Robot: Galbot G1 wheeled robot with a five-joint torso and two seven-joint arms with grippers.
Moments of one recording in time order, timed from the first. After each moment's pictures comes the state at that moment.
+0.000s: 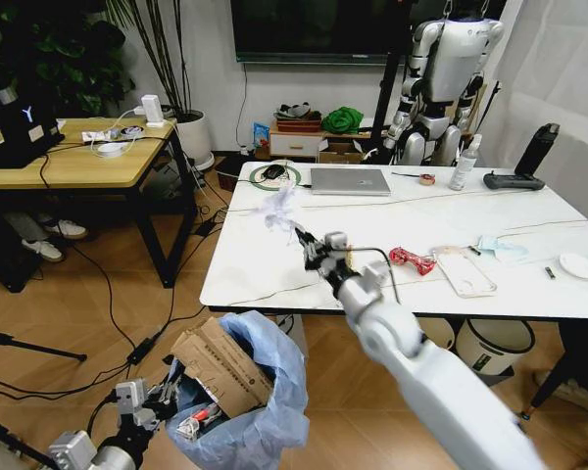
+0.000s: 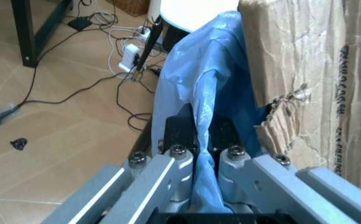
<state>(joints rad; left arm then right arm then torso) 1.95 -1.18 -0.72 -2.23 -0.77 0.17 0.05 -0.94 0.96 -0.14 2.08 0.73 -0.05 0.04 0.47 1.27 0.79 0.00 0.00</state>
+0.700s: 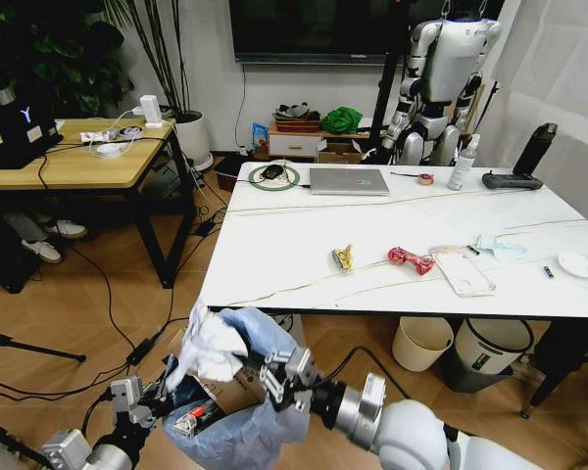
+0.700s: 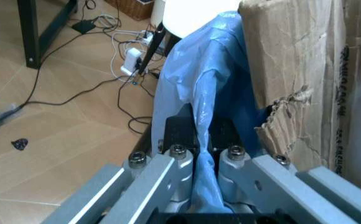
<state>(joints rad) 1.96 -1.20 -0.73 -2.26 -0.78 0.18 0.04 -1.05 0.85 -0.38 2.10 0.51 0.04 -0.13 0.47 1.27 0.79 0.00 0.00</state>
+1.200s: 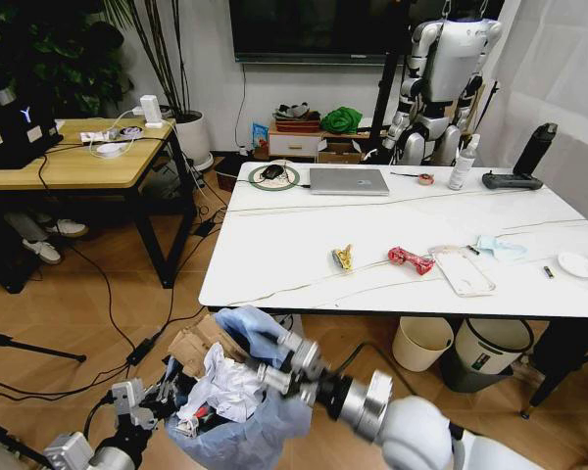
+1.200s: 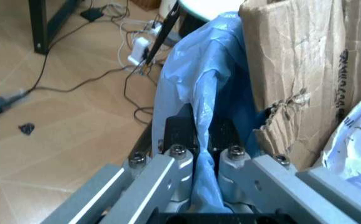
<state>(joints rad) 1.95 -1.22 -0.71 -2.21 -0.77 0.18 0.02 -1.06 0.90 -0.12 2.14 0.55 -0.01 -0.03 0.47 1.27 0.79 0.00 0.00</state>
